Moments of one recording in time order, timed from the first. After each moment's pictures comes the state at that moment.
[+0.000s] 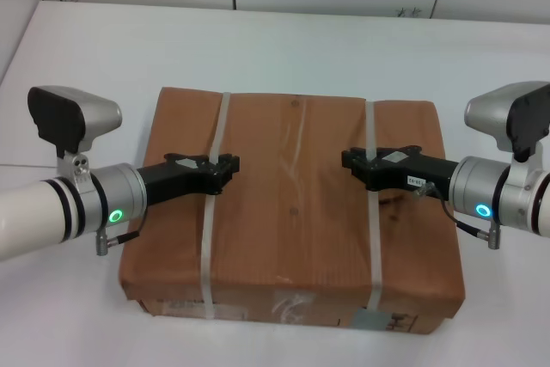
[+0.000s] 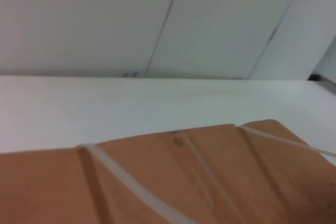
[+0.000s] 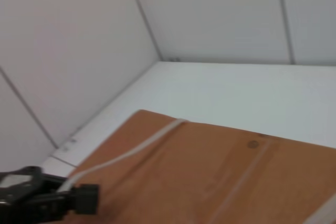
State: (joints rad) left arm -0.61 -2.05 1.49 0.18 0.99 0.85 -1.24; right arm 0.78 2.08 -0.76 0.01 -1.68 -0.85 1.18
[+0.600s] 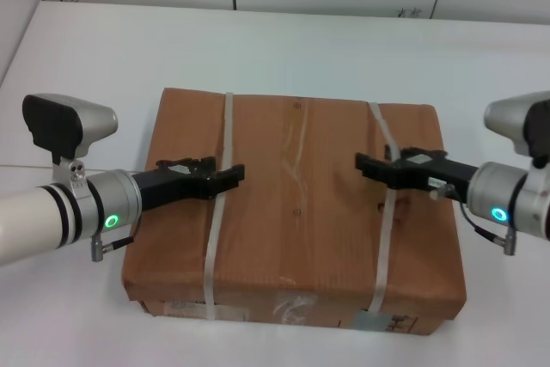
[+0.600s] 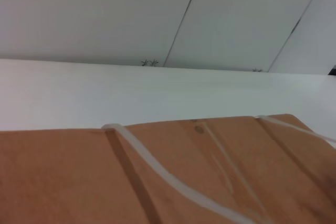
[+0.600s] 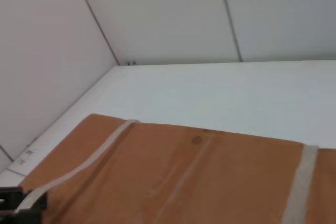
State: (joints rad) left arm -0.60 -2.05 1.49 0.18 1.00 0.82 -1.26; right arm 0.73 2.08 -0.71 -0.01 -1.67 -0.79 1.19
